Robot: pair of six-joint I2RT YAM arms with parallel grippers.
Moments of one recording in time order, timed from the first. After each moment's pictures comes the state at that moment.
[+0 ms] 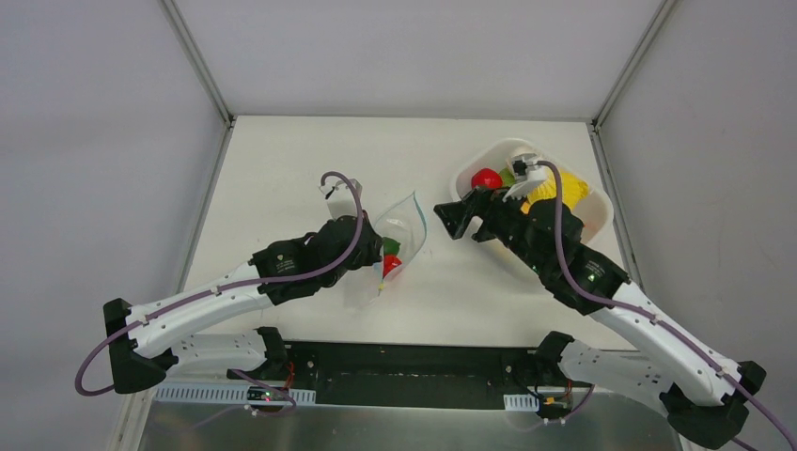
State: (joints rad) left arm -1.08 1.02 1.00 -0.56 -0.59 -0.84; right arm 0.87 0.85 0.98 -0.29 0.13 0.58
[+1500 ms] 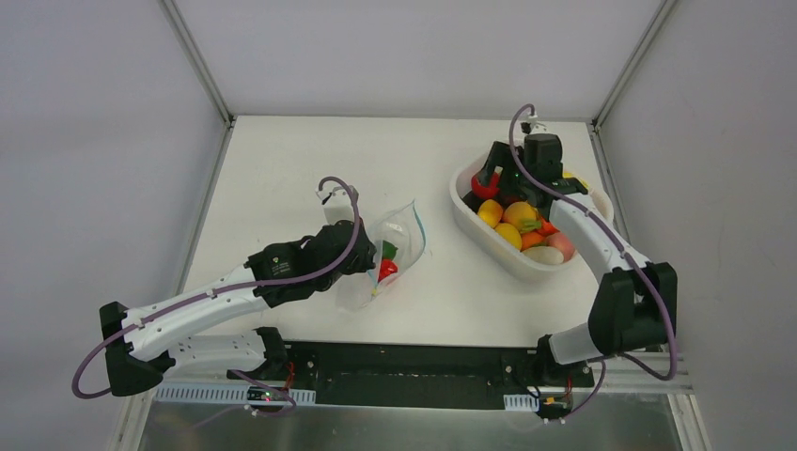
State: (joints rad) left arm -1.08 1.00 0.98 -0.65 -0.57 -0.85; right arm 0.23 1.42 1.10 -0.32 -0.04 0.45
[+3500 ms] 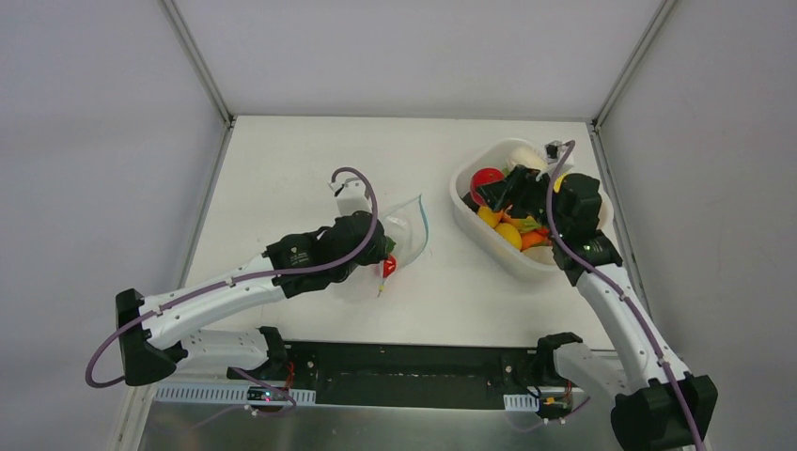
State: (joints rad) left arm -1.08 1.11 1.05 -0.61 -0.58 -0.87; right arm 0.23 0.97 0.81 -0.10 -0.31 0.47
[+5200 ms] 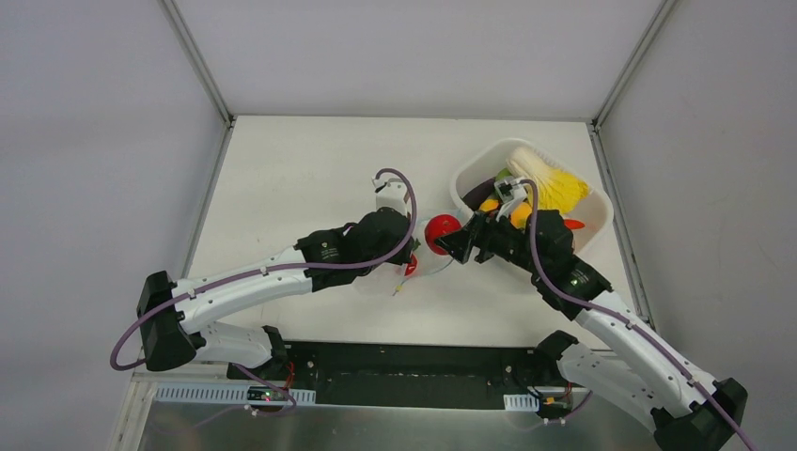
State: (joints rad) left arm -1.10 1.26 1.08 -0.42 -0.44 -0.66; right arm 0.65 0.78 0.69 -0.16 -0.29 0.58
